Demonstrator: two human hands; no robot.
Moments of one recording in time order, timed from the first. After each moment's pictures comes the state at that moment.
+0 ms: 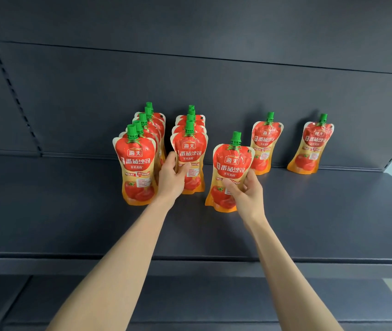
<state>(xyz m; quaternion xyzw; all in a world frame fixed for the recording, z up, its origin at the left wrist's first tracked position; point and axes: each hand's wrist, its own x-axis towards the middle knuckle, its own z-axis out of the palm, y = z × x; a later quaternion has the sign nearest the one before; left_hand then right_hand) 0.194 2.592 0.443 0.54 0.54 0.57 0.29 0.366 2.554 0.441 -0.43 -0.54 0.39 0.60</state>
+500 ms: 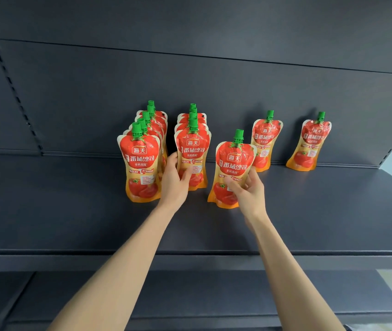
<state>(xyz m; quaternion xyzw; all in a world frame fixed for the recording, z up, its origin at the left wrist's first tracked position) 0.192 2.573 0.436 0.57 0.54 0.56 0.25 0.361 2.548 0.441 -0.45 -0.52 0.40 0.61</state>
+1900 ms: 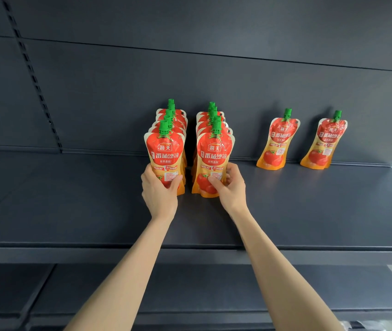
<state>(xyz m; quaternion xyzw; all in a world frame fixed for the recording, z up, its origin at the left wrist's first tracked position) 0.131 2.542 0.413 0.43 0.67 0.59 0.13 0.280 2.554 0.430 -0.53 -0.58 0.33 0.53</state>
